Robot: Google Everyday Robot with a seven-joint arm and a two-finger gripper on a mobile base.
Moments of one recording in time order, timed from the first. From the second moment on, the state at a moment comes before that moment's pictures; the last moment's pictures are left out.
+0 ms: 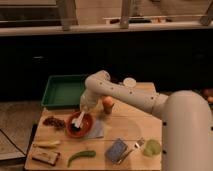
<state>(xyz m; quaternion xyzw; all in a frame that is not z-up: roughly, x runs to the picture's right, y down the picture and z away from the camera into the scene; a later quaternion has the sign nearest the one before) -0.119 0.130 0.836 -0.18 -0.35 -0.48 0.78</state>
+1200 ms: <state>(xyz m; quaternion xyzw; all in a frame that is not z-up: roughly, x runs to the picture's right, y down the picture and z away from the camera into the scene) -0.119 0.129 0.831 -0.18 -0.35 -0.48 0.78</state>
